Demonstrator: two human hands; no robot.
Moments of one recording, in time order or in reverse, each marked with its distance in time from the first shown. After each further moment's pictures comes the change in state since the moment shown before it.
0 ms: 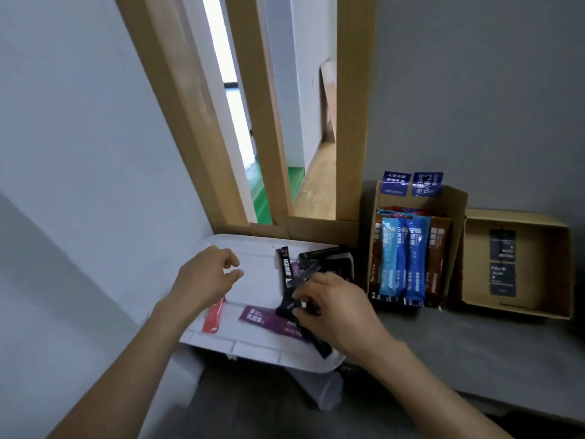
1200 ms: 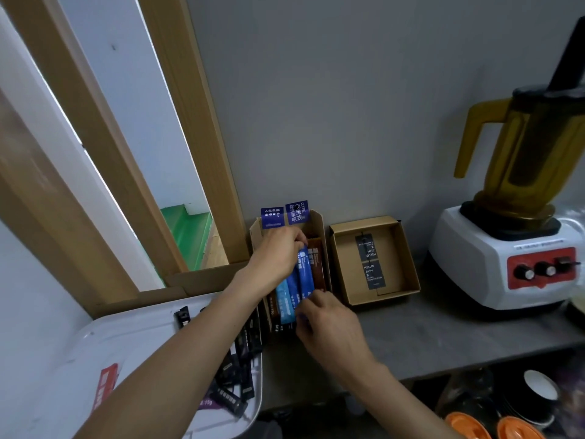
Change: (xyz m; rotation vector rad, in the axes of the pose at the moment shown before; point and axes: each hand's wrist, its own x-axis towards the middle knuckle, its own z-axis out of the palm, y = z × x) left_hand 0.052 0.301 0.023 -0.365 -0.110 0.660; right_hand -0.074 0.080 -0.045 -0.271 0.252 0.399
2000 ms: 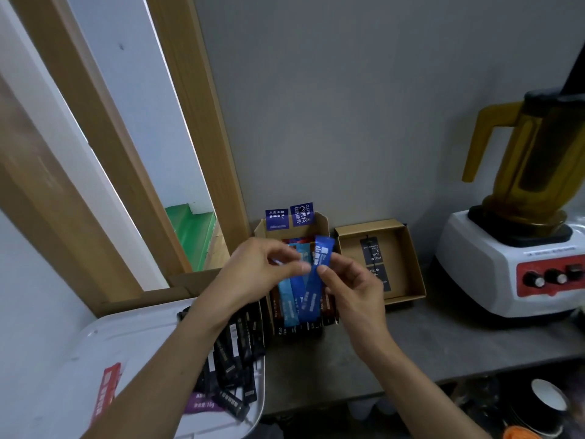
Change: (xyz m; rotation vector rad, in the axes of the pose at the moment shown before) left_hand -0.060 0.006 -0.051 -0.251 -0.110 -0.100; right_hand 0.027 0.004 -0.047 1.361 0.240 0.475
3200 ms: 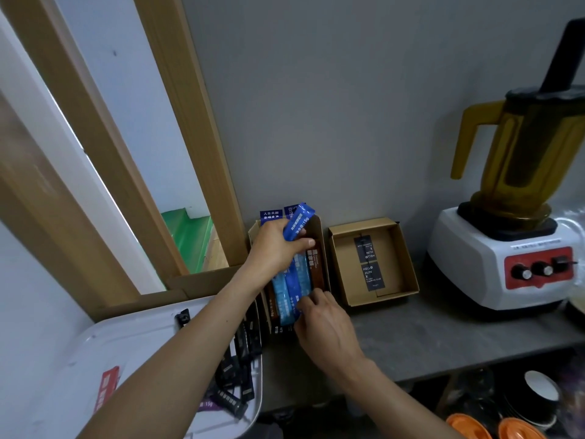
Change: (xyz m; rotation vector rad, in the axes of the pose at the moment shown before) left_hand 0.058 0.004 0.033 -0.082 0.183 -0.014; right_hand -0.015 0.052 0.009 -1.355 -0.210 -0.348
